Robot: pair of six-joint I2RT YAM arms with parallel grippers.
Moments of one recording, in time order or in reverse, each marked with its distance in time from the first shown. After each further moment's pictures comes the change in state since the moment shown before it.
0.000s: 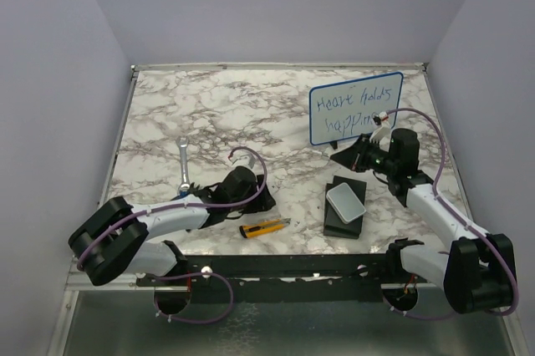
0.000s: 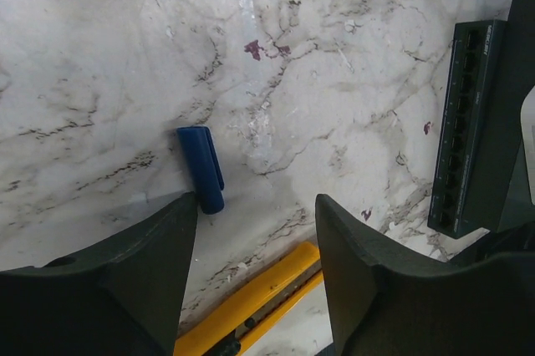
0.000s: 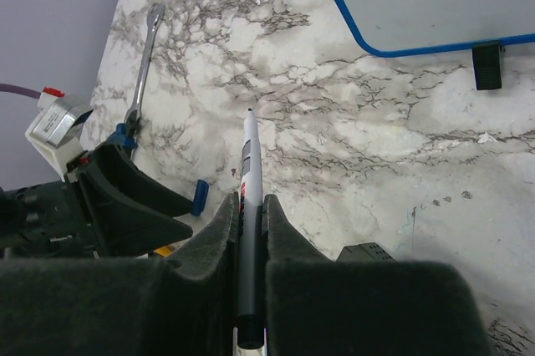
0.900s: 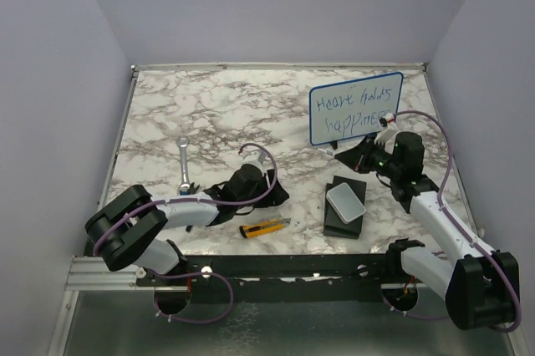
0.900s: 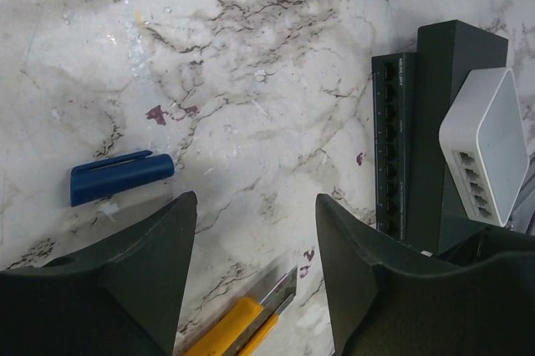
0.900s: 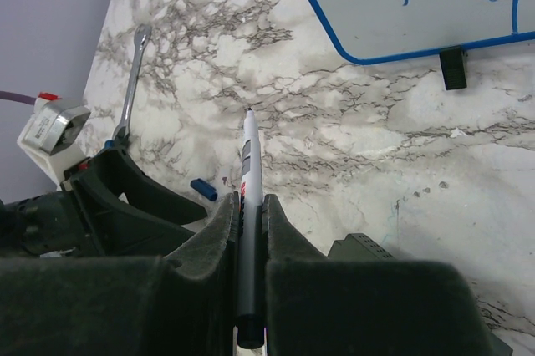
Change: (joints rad) left arm -0.033 0.131 0.016 0.254 0.024 -0.013; right arm 0.000 -0.106 -0.013 -0.051 0.074 0.004
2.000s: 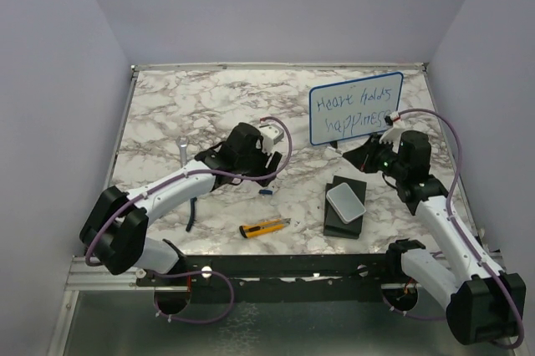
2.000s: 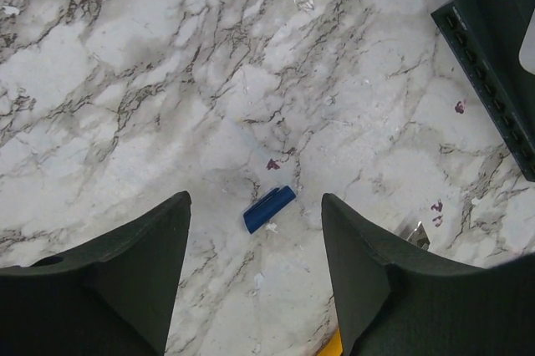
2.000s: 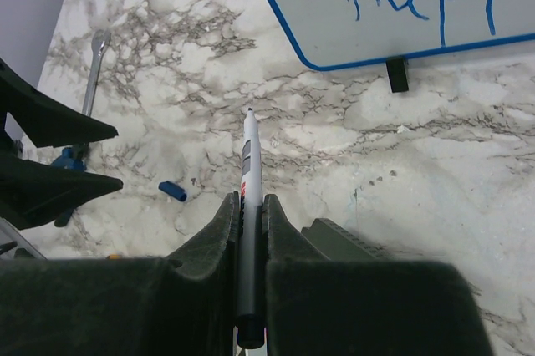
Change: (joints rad) left arm 0.178 -0.046 0.414 -0.582 0.157 0.817; right arm 0.000 -0.100 0.083 -0.206 0.119 -0.107
